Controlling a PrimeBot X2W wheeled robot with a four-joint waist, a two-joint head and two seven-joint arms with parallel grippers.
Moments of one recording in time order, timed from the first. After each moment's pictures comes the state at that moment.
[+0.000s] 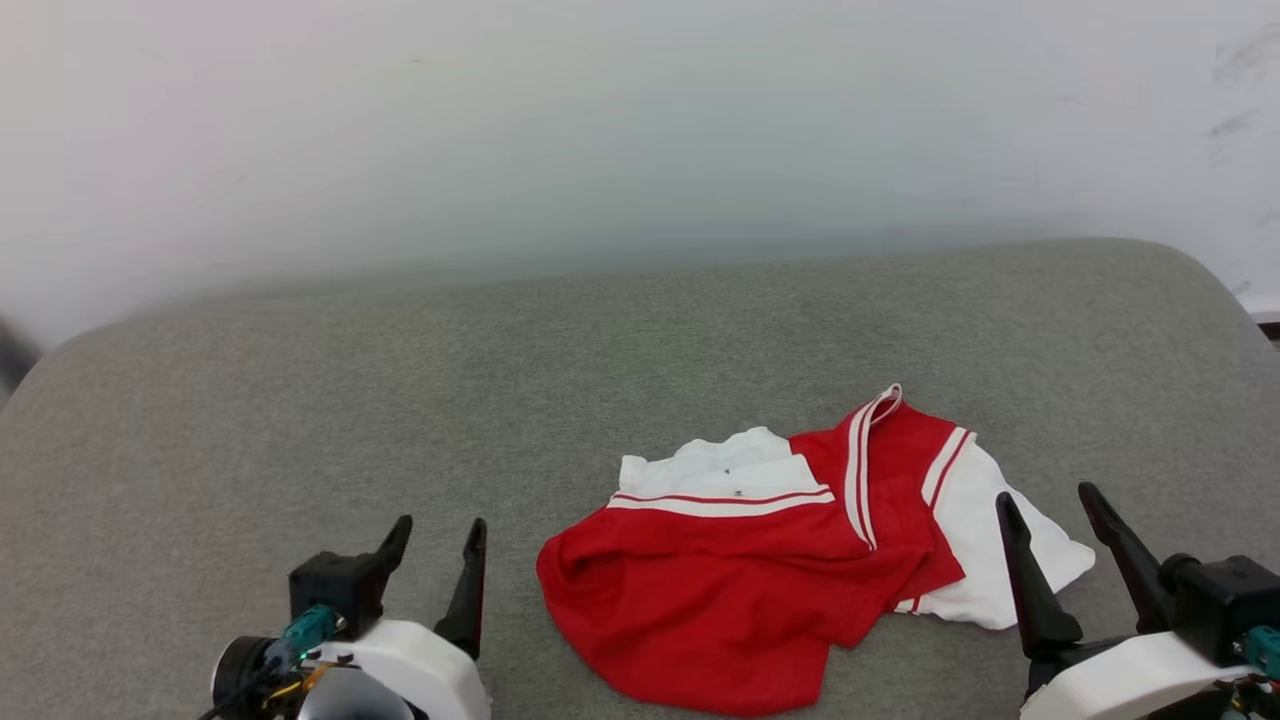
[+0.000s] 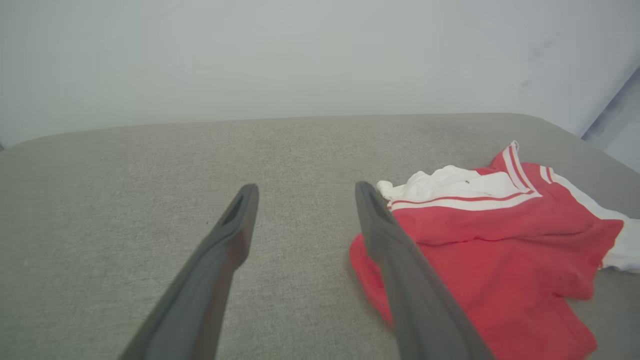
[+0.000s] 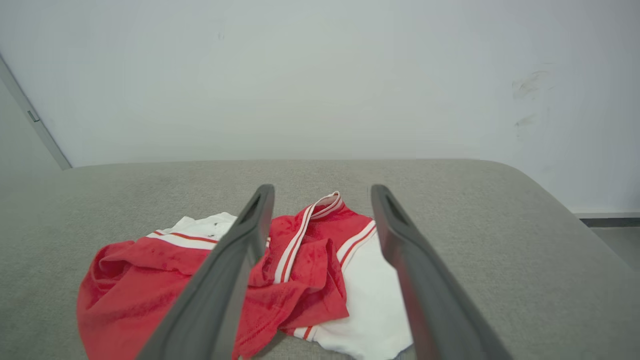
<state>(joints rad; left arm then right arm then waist) -0.06 0.37 -0.44 0.08 -0.53 0.21 -0.08 0.13 -0.06 -0.02 -0.20 0.14 0.13 0.09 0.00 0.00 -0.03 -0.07</state>
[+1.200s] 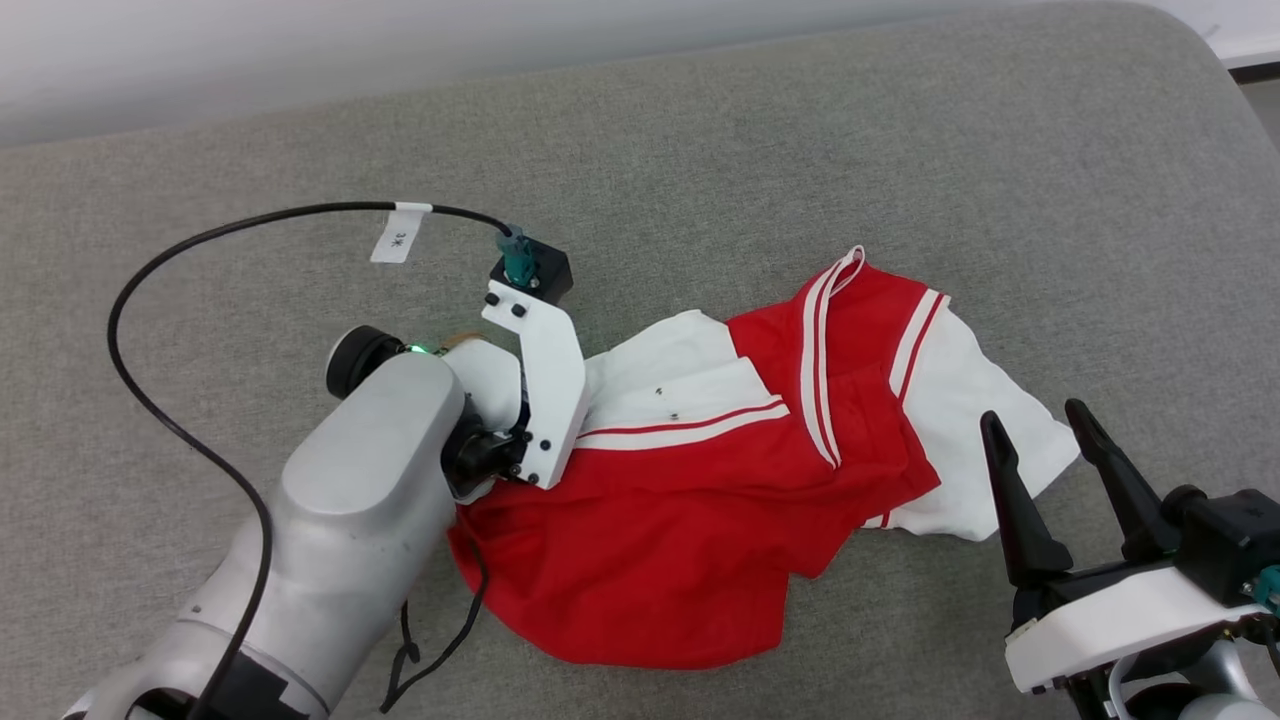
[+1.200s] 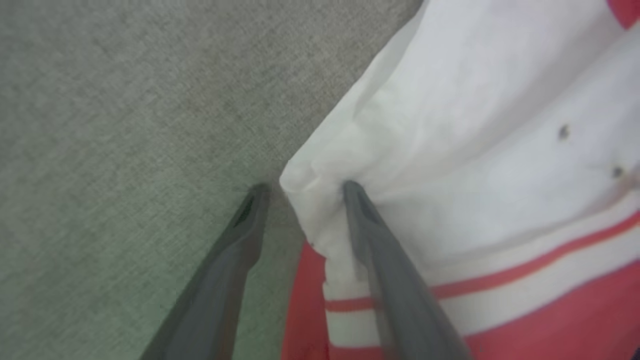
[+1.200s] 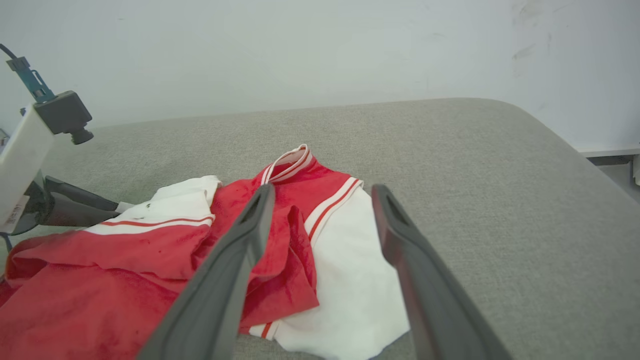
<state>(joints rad) -0.87 0.23 -0.76 0.75 -0.68 -0.13 0.70 0.02 -0.06 0.01 -0.22 0.16 0.13 0.08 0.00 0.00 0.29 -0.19</state>
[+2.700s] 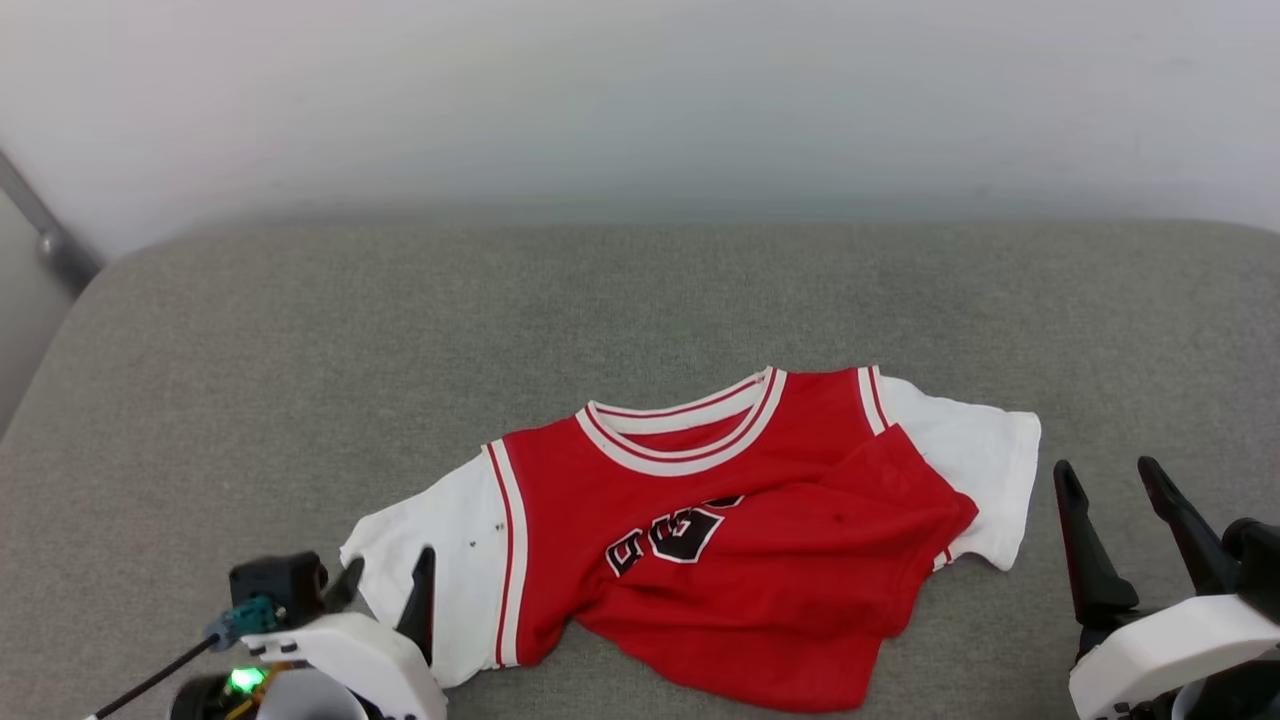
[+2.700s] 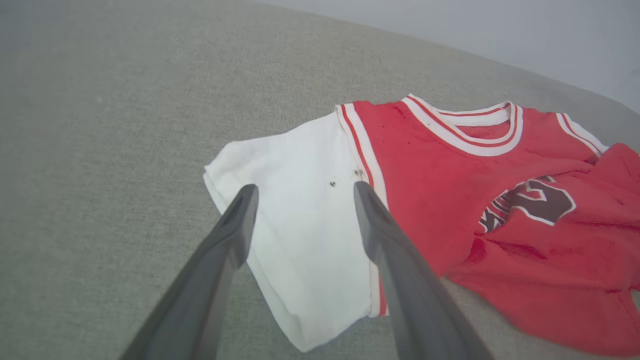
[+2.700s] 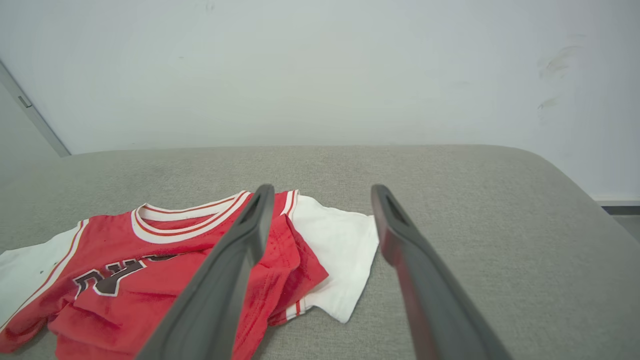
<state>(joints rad) -0.07 0.47 -0.52 0.09 -0.82 0.35 0.01 0.09 -0.05 -0.11 -0.23 0.15 0.13 0.18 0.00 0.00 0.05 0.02</state>
